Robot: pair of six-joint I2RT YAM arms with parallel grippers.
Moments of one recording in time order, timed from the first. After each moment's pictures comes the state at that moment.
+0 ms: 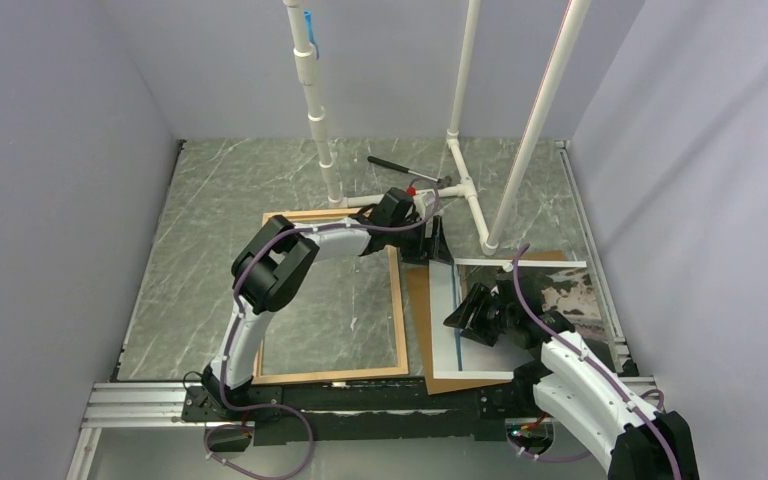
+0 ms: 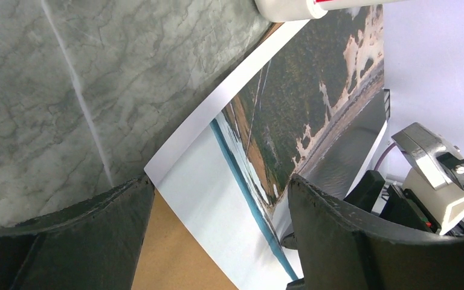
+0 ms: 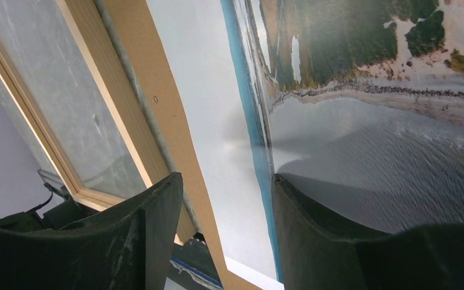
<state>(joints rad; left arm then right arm) -0.76 2.18 1.47 0.03 0.52 -0.70 0.34 0.77 0.28 -0.45 -0.28 0.87</state>
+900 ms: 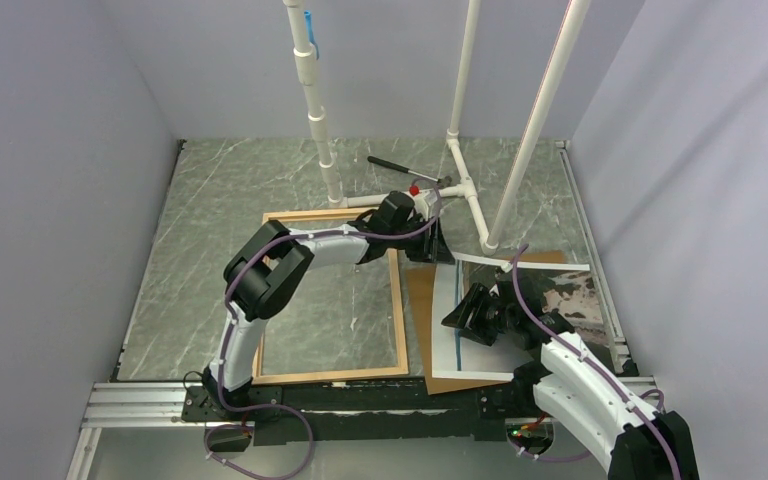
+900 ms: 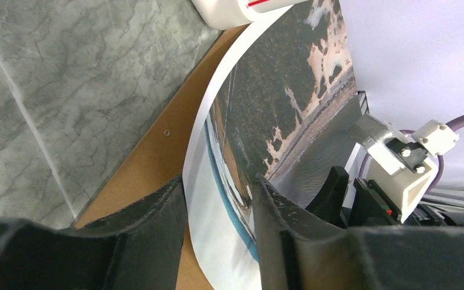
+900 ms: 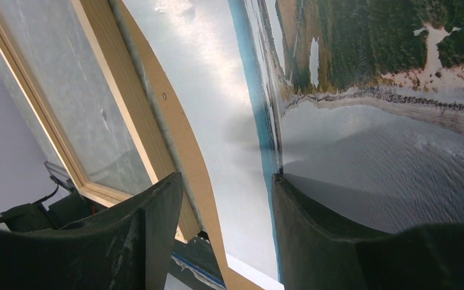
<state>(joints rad) -0.80 2.10 1.38 0.19 0.50 -0.73 0.34 0.76 0.27 -0.42 -0.31 0.87</state>
